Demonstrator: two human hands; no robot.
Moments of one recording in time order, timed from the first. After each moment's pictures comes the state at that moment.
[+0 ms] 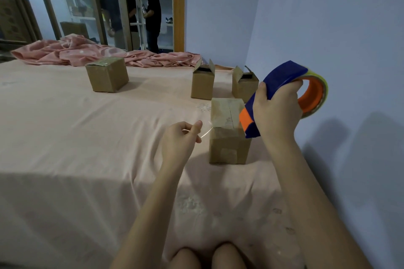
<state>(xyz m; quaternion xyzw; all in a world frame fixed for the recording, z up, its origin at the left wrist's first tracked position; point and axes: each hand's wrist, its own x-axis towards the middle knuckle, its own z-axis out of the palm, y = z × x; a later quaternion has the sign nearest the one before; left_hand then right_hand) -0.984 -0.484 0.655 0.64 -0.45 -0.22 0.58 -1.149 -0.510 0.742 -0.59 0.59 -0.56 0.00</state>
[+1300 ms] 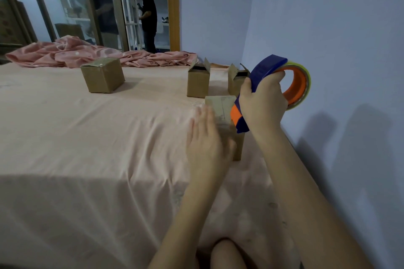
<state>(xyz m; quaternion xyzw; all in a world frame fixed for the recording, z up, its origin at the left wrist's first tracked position) -1.059 -0.454 0.654 0.63 -0.60 0.12 0.48 -1.142 -0.512 0.751 -0.62 0.61 -0.50 -0.04</state>
